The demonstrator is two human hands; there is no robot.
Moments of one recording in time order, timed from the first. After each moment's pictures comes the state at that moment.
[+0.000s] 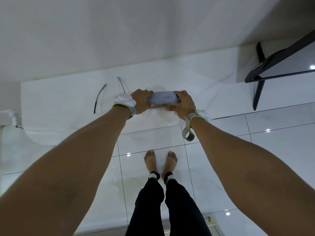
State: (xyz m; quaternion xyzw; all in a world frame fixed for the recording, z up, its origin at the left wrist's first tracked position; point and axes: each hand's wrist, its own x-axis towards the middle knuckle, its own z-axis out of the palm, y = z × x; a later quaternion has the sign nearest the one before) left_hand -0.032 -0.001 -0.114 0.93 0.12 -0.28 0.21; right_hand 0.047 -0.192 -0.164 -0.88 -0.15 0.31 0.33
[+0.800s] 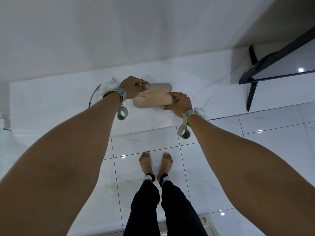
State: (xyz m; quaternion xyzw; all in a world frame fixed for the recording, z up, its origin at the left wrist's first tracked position) left_hand -0.004 0.030 -0.108 0.86 0.23 -0.21 0.41; right_hand 0.054 -0.193 -0.156 -0.86 -0.09 0.35 0.36
